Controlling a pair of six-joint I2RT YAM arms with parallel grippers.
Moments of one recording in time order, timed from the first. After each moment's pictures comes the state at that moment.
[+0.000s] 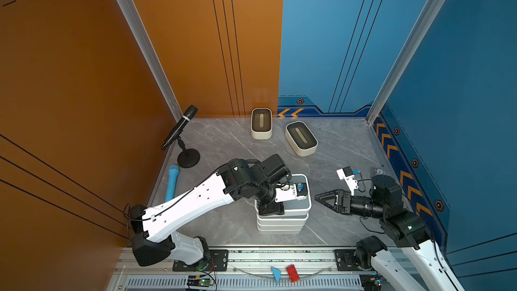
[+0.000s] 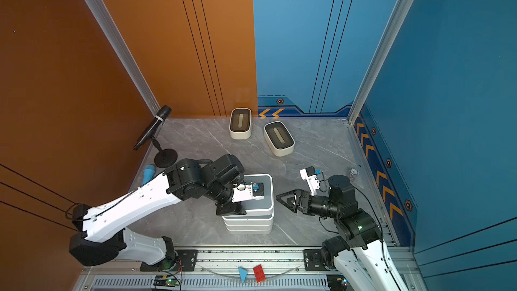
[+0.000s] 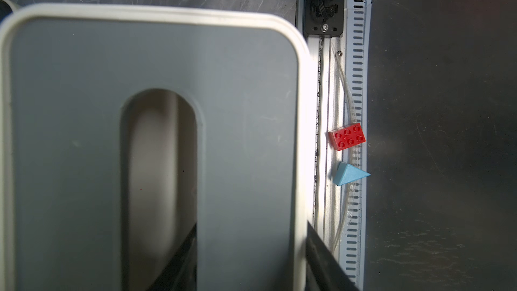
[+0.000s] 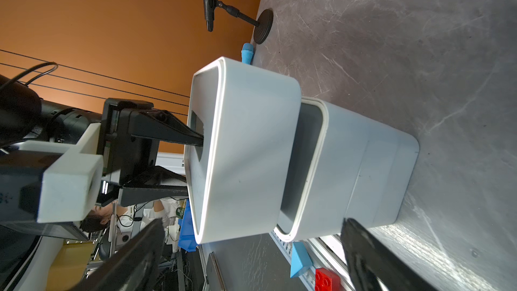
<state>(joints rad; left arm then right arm) -1.09 1.40 1.57 -1.27 0.17 0.38 0.34 0.53 0.70 -0.69 -0.83 0.77</state>
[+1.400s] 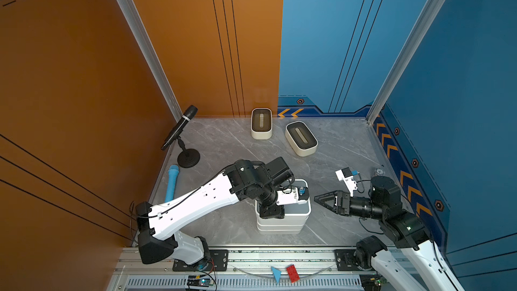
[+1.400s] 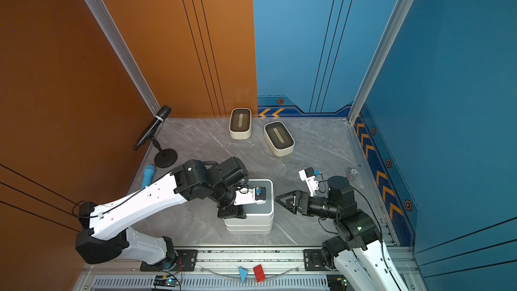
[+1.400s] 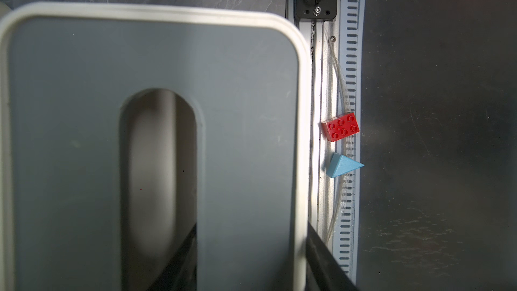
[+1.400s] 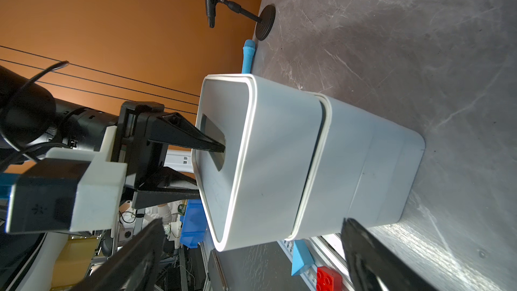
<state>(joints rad) -1.10 1.43 1.55 -1.29 0.19 0.39 0.35 0.52 0.68 -0.67 -0.83 0.78</state>
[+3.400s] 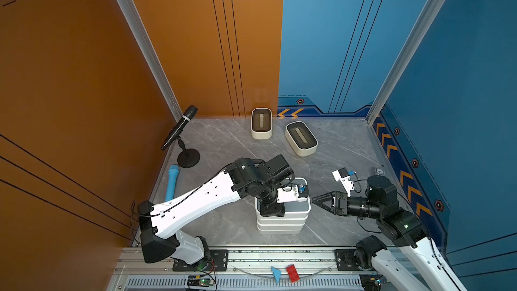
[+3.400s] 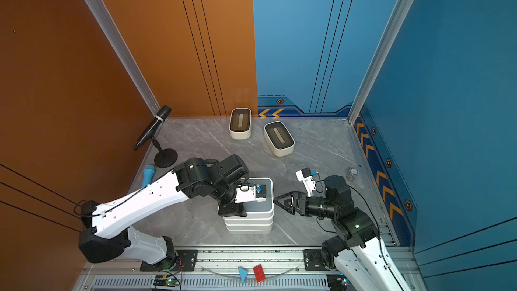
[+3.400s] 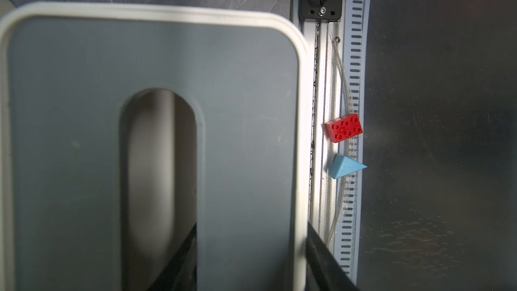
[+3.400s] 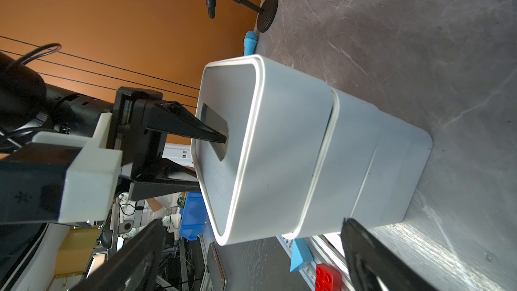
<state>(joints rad) -1.07 1.45 1.57 -1.29 0.19 0.39 0.40 0.54 0.67 -0.64 -0.82 0.78</state>
